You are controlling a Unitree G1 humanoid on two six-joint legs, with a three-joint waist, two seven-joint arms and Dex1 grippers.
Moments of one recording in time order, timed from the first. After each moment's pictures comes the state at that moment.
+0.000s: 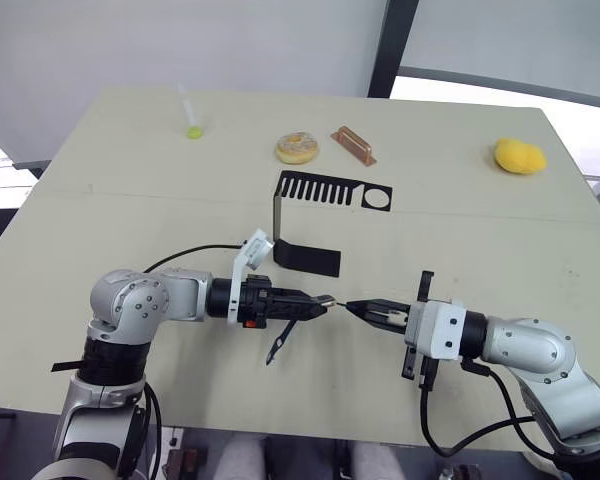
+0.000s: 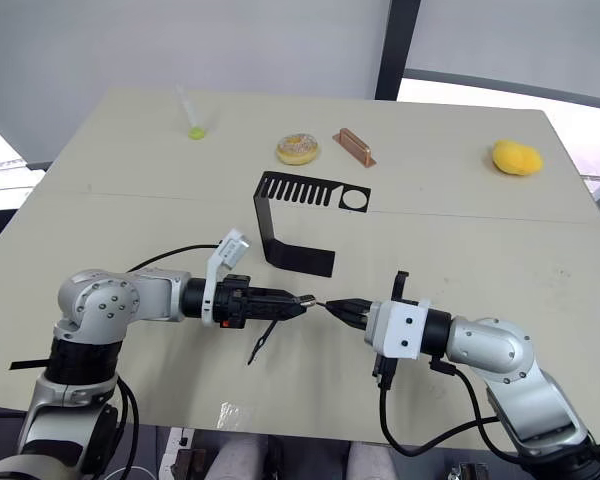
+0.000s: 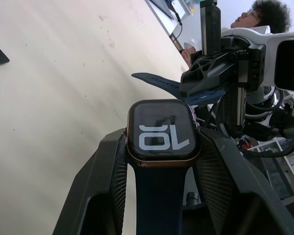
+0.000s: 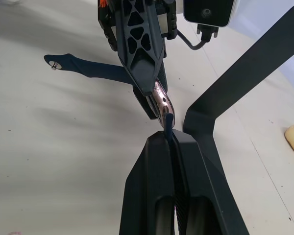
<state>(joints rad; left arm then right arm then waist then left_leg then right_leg) -0.58 0.48 0.00 -0.19 -0.95 1.38 -0.70 -0.07 -0.74 0.08 -0.56 0.18 0.02 0.87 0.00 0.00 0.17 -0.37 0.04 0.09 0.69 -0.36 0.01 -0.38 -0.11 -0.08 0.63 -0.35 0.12</state>
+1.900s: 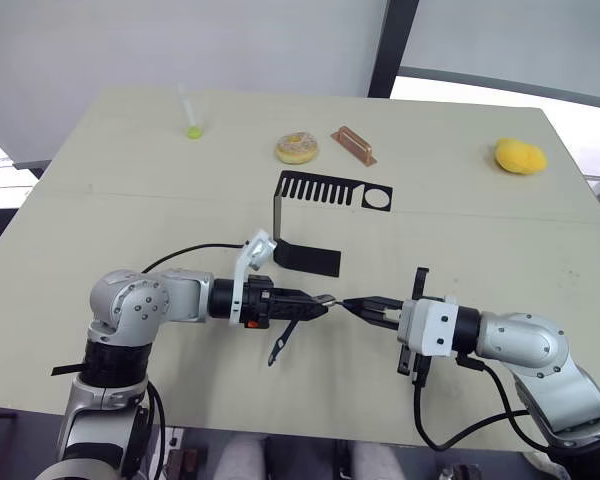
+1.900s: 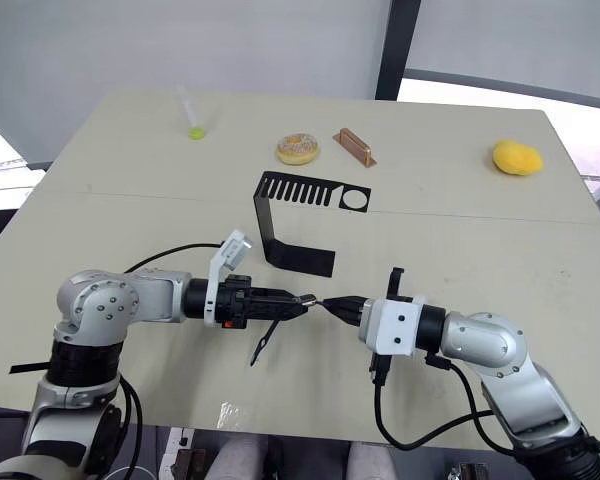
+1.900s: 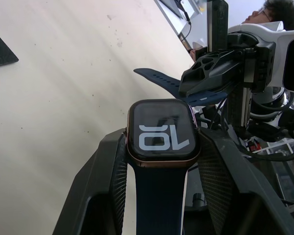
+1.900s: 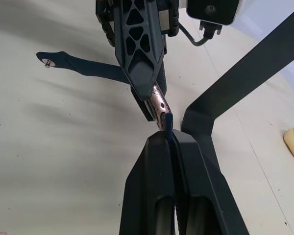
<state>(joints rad) -0.57 0.45 0.02 -0.22 -0.95 1.42 -0.64 -0.11 -0.73 0.11 -0.54 0.13 0.02 0.87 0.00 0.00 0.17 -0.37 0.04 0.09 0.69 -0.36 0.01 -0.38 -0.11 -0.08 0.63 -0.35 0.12</state>
